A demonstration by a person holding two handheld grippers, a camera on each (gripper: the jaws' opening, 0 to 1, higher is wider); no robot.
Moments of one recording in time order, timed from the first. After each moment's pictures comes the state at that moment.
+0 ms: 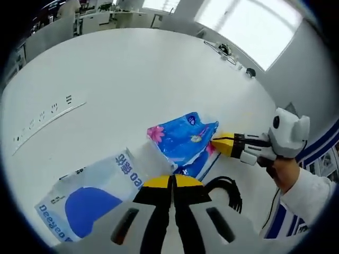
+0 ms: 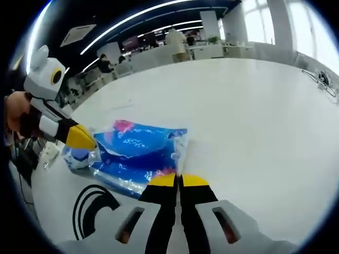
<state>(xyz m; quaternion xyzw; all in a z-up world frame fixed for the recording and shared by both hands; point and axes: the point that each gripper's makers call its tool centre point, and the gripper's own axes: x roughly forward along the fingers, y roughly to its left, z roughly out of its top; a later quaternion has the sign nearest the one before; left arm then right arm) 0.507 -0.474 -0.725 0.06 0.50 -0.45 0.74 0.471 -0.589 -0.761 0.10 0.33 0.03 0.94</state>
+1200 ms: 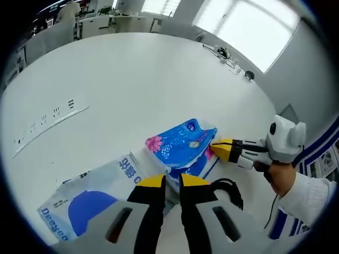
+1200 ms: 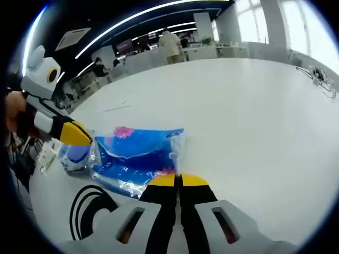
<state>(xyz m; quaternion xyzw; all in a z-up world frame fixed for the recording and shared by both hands) 0.513 -0.471 -0.720 0.06 0.48 -0.46 0.75 0.470 -0.590 -0.765 0.11 0.32 0.00 0.94</state>
